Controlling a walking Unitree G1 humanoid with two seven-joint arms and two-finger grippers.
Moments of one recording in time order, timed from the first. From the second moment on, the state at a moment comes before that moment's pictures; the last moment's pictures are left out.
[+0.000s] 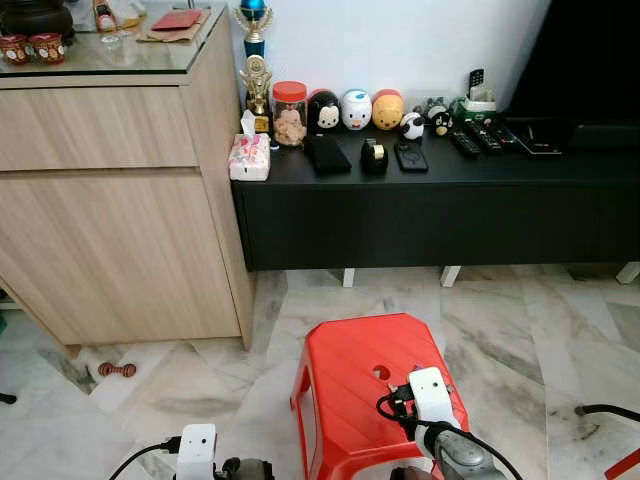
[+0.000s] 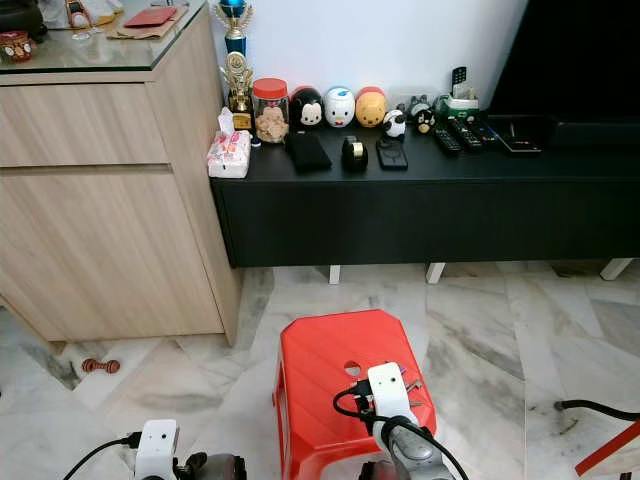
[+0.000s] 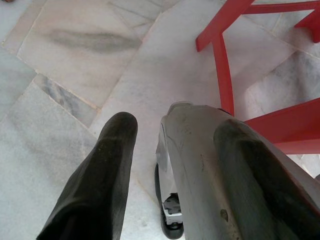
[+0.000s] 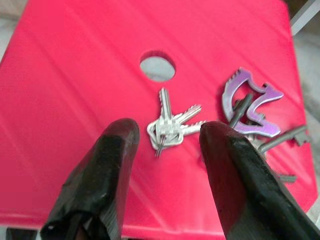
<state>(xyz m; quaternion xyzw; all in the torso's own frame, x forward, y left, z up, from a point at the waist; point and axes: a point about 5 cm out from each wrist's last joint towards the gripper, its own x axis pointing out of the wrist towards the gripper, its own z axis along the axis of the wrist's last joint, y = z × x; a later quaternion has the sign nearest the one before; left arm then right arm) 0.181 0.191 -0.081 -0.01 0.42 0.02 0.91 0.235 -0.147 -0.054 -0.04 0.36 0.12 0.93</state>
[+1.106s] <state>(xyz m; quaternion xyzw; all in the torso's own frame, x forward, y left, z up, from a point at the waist) 0.181 0.193 -0.079 0.00 0.40 0.02 0.92 0.253 -0.125 -0.042 -0.04 0.35 0.16 0.92</state>
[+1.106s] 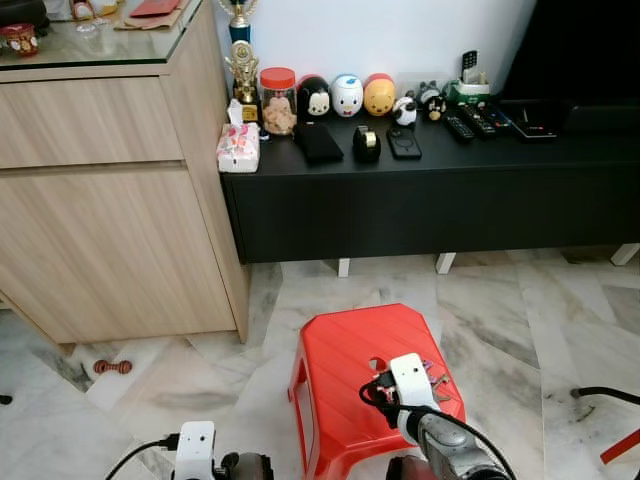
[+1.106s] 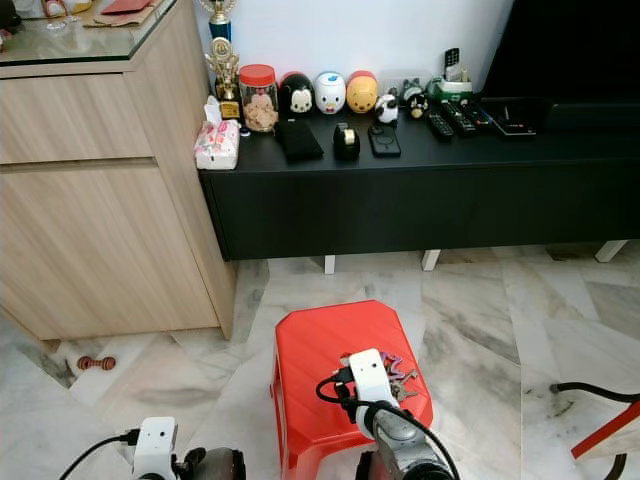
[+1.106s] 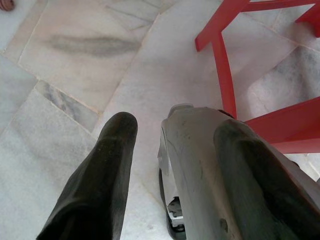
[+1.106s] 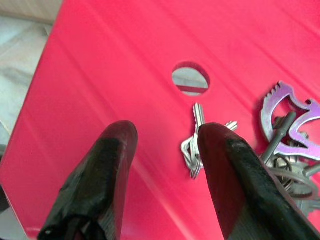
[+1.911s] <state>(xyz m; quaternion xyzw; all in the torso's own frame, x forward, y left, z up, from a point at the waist) 0.181 0.193 -0.078 0.01 0.39 0.02 0.92 0.252 -0.128 -0.044 -0.05 0.36 0.14 0.92</state>
